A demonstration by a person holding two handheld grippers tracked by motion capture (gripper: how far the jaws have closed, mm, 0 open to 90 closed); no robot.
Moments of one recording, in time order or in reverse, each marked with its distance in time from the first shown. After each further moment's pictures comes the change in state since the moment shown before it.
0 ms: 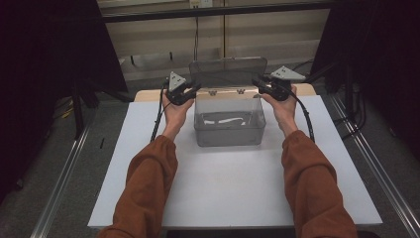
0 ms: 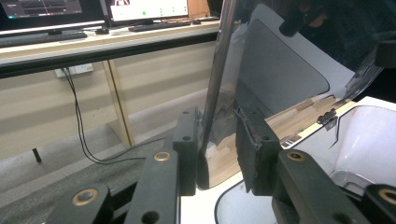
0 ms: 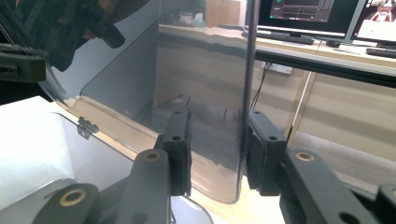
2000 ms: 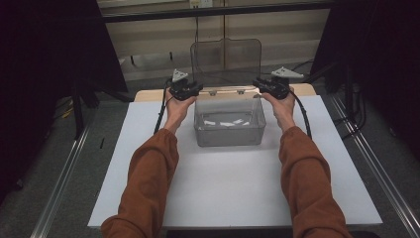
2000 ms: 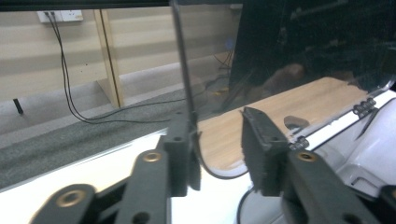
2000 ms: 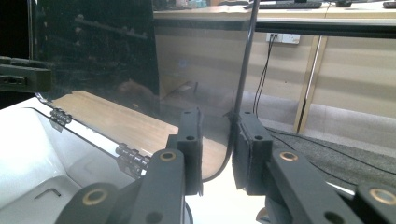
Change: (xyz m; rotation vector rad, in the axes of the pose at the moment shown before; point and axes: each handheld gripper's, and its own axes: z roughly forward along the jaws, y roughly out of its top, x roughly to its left) left arm 0.016 -0.008 0.031 0.134 -0.015 -0.178; right arm -0.020 -0.020 0.022 0.066 0.018 0.138
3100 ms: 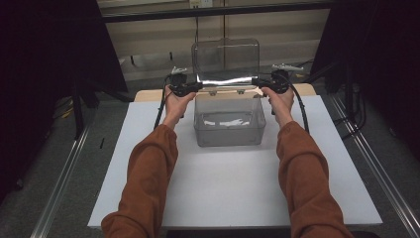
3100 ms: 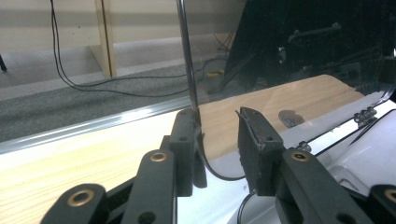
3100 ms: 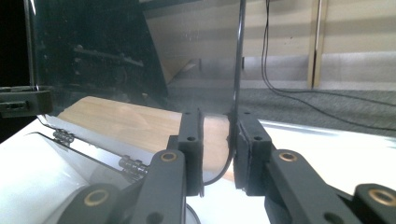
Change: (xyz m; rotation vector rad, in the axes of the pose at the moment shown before) left arm 0.004 0.014 0.005 0.121 0.002 -0.081; right arm -0.006 0.012 0.008 0.121 -0.005 0.216
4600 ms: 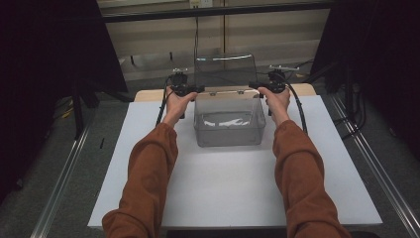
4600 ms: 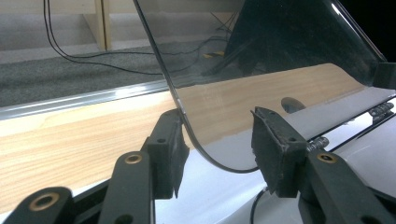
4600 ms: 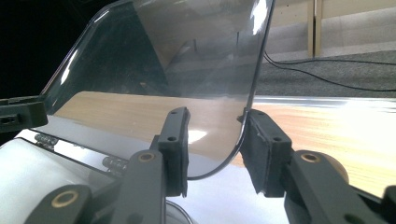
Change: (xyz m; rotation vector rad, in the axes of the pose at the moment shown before) left arm 0.006 -0.003 0.011 0.088 -0.004 -0.077; right arm -0.002 -0.005 0.015 0.079 -0.028 0.107
